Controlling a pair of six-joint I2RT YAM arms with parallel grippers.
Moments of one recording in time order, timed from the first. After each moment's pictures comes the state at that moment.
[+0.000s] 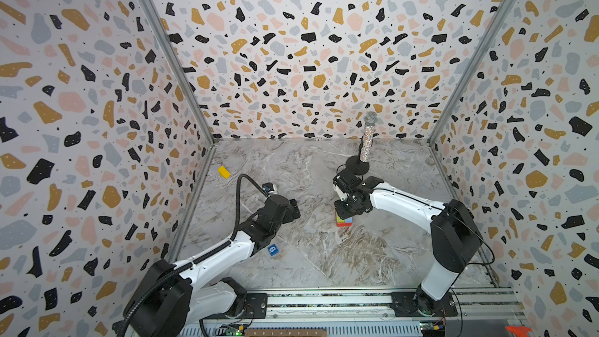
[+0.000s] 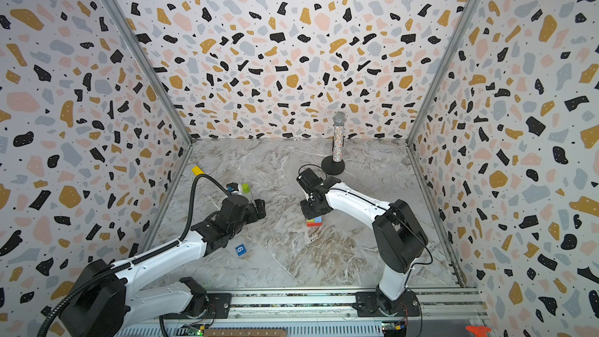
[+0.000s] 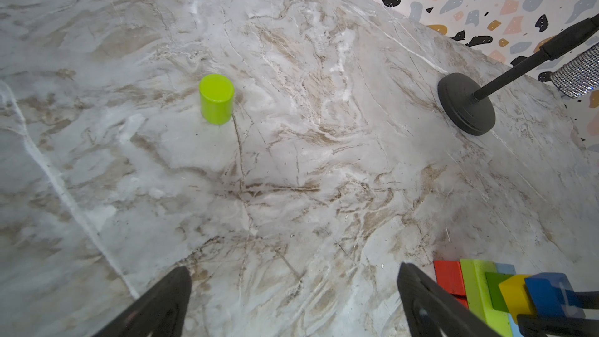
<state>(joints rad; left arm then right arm) -0.60 1.16 0.56 -0.09 -0.31 -0.69 0.73 1.74 1.28 -0.79 -0.01 0.29</state>
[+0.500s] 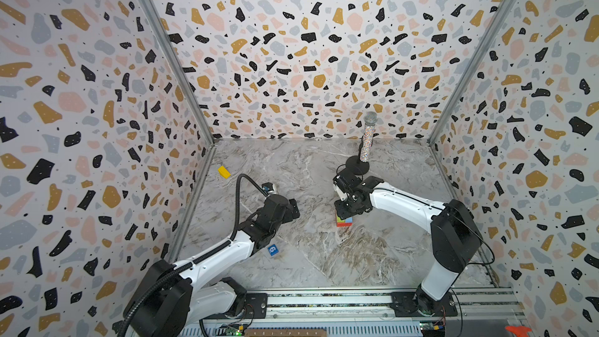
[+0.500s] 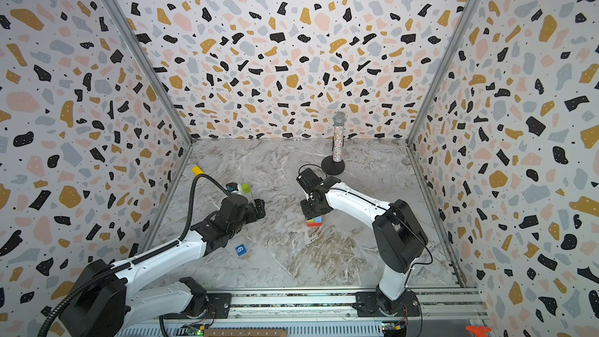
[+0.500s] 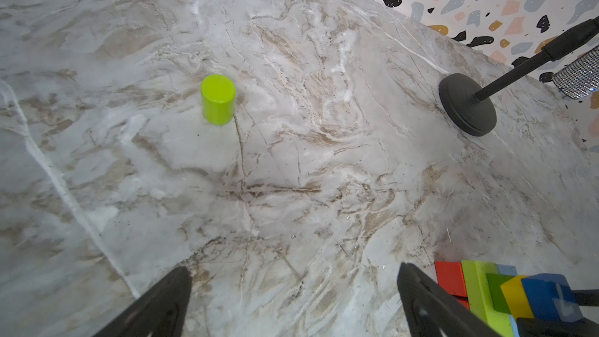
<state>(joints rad) -0.59 1.16 0.56 -0.09 -0.31 -0.69 0.73 1.74 1.29 -0.80 0.01 0.29</state>
